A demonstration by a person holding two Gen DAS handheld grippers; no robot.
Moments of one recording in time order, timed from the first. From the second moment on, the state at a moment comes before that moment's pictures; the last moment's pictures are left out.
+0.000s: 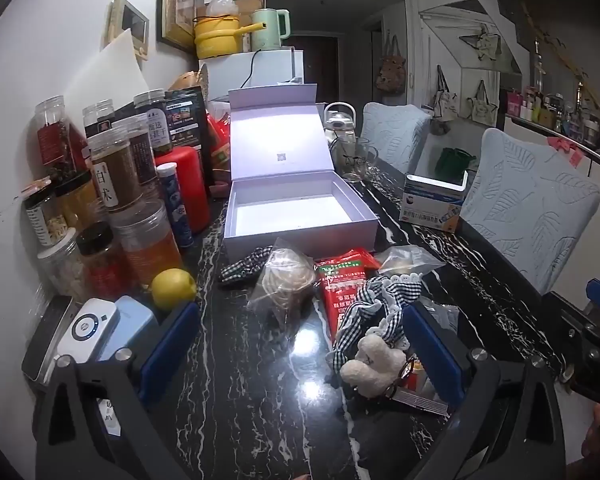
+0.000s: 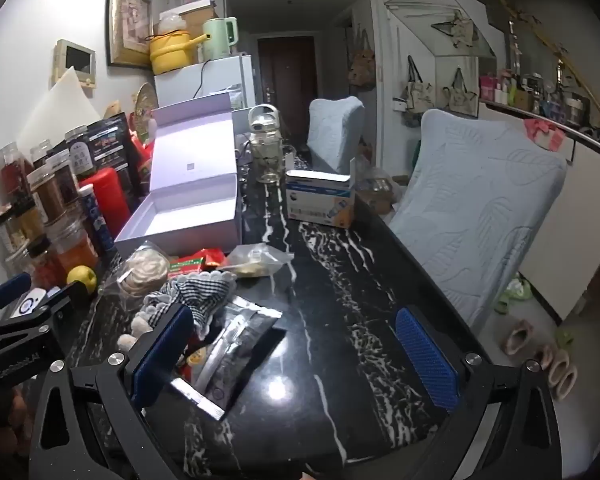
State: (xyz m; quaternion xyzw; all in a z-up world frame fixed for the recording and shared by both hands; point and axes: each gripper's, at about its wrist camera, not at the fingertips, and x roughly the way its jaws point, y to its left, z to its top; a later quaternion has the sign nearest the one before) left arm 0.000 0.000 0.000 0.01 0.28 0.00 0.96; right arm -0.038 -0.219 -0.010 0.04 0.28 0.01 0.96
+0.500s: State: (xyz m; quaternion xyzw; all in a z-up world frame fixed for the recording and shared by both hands) left arm -0.006 -0.009 0.000 0.01 0.28 -0.01 0.96; right arm -0.040 -0.223 -0.008 0.03 0.28 0.01 0.96
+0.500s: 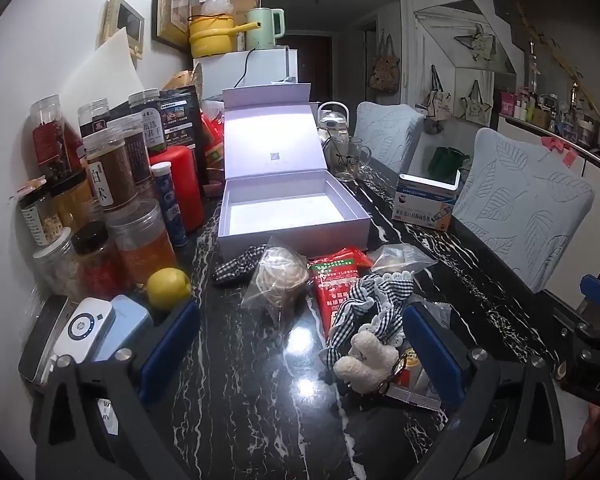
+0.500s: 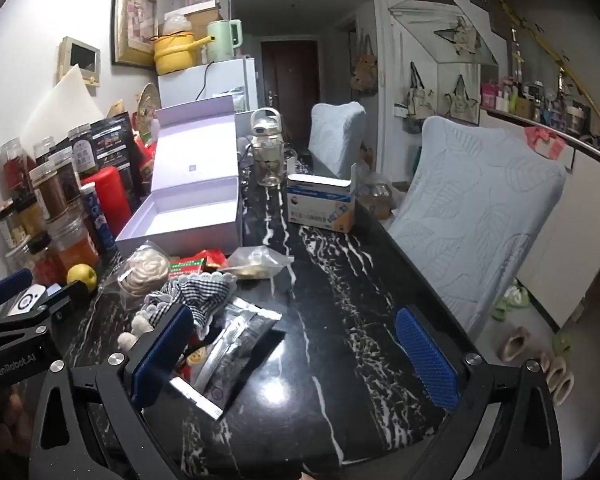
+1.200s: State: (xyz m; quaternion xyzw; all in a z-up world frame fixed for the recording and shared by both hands) left arm -0.009 -0.005 0.004 0.01 0.28 -0.02 0.96; right arm -0.044 -0.211 -0.006 0.01 0.27 0.01 0.96
